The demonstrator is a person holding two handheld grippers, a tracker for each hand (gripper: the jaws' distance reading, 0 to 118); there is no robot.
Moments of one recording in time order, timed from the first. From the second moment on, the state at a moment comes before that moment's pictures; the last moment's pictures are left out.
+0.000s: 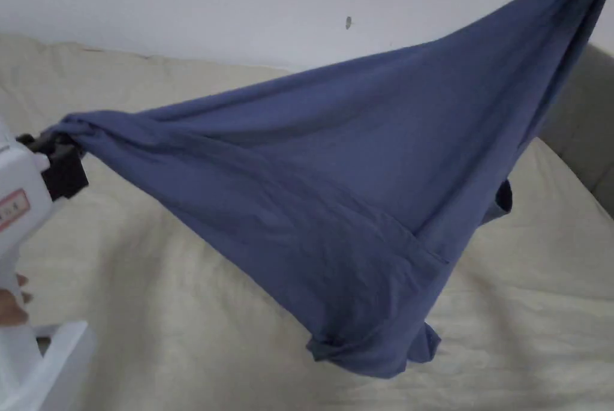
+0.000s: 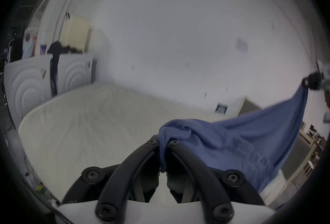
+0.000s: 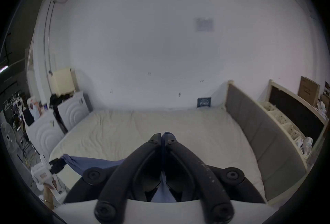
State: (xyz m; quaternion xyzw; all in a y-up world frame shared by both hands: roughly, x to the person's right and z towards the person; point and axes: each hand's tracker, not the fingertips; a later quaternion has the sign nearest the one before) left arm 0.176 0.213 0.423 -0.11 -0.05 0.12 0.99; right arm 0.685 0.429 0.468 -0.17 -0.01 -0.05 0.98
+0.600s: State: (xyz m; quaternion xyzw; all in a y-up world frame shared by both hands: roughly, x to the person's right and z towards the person) left arm 0.149 0.462 0.436 0.08 -0.16 0.09 0.98; right arm 0.720 0.534 0.609 0.00 -0.03 -0.07 1.00
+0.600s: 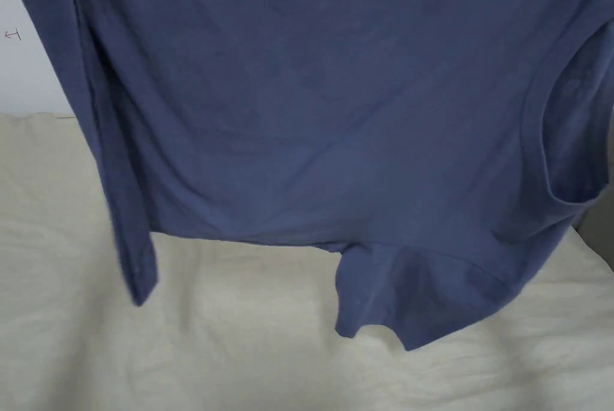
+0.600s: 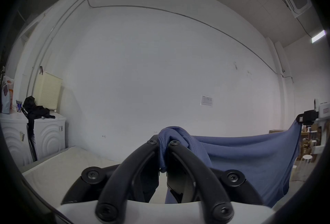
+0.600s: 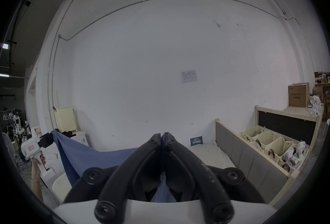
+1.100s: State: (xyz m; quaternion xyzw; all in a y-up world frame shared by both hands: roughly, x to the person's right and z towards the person) left arm 0.149 0.487 0.347 -0.04 -0.14 0.06 0.99; right arm 0.664 0.553 0.526 -0.05 -0.08 -0.01 1.00
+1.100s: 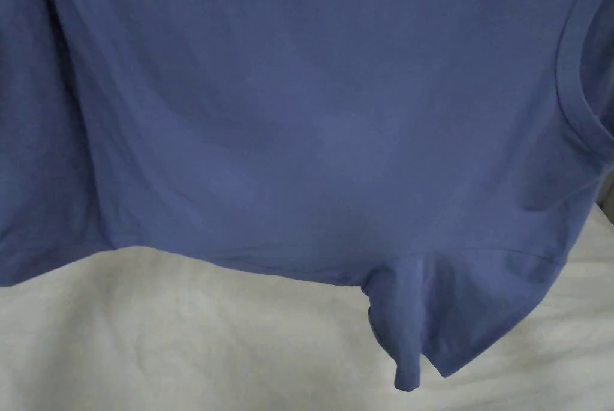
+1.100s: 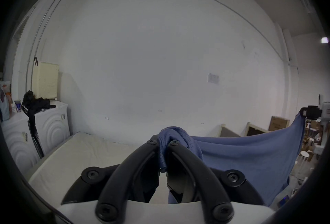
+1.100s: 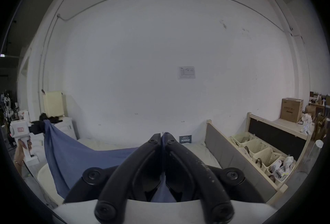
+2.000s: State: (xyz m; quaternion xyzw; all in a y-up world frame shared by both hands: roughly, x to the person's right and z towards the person) left arm 0.265 0.475 0.007 0.00 0.02 -0.04 1.00; right arm 0.689 0.543 0.164 0.00 -0.19 -0.03 0.98
